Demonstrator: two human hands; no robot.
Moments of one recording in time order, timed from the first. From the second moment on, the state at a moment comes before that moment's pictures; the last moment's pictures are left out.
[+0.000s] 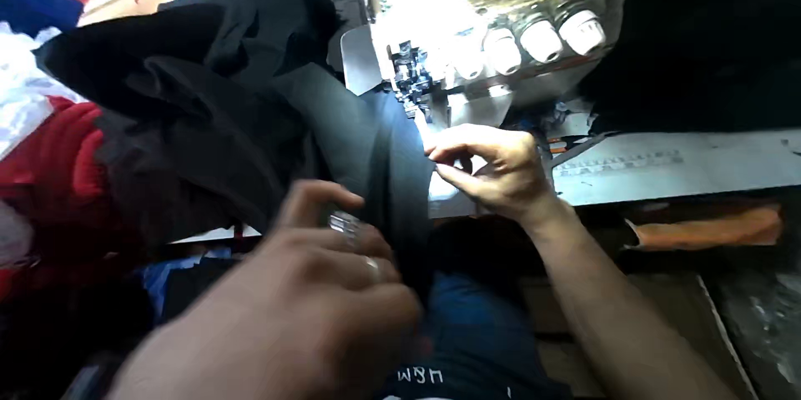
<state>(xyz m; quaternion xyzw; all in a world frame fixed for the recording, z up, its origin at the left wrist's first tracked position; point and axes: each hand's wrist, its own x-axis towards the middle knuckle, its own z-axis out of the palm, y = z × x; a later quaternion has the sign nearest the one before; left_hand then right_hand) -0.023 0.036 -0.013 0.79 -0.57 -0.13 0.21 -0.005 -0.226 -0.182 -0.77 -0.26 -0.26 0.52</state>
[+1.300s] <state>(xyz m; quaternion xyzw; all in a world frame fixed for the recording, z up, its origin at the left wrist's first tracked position) -0.036 0.017 -0.018 0.79 -0.58 -0.12 0.17 -0.031 -0.228 -0.207 -0.78 -0.24 -0.24 0.53</state>
